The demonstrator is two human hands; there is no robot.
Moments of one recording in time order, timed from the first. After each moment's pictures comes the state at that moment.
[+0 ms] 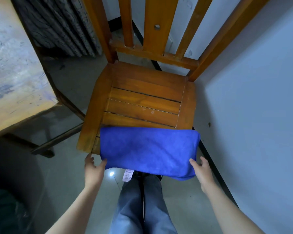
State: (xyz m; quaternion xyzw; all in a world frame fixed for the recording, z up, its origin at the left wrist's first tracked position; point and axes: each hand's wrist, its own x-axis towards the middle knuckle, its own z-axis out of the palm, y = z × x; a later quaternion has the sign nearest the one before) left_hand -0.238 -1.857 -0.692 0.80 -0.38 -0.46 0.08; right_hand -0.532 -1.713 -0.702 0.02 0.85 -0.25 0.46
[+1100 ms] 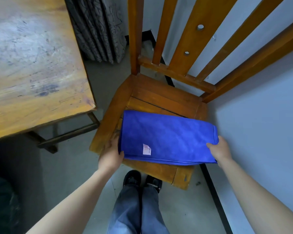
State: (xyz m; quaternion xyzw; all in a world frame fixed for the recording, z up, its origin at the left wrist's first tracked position) left_hand -0.263 -1.910 -0.668 0.67 -0.63 -0.38 -0.11; right_hand -0.593 -1.831 -0.658 -0.14 0.90 -0.17 0.38
